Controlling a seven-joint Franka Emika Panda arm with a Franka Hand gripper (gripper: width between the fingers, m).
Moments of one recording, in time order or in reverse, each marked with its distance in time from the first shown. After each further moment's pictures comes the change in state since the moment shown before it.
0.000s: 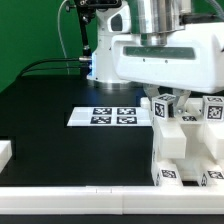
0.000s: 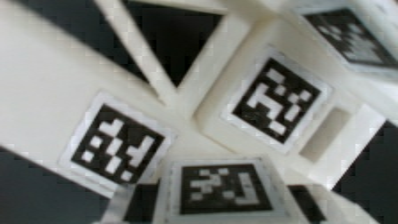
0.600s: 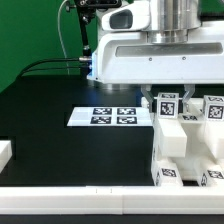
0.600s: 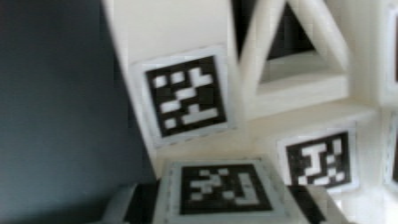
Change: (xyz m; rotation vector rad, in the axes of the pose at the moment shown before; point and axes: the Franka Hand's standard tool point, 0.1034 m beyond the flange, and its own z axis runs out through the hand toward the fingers) arm -0.002 0.000 -0.002 -0.070 0.036 -0.788
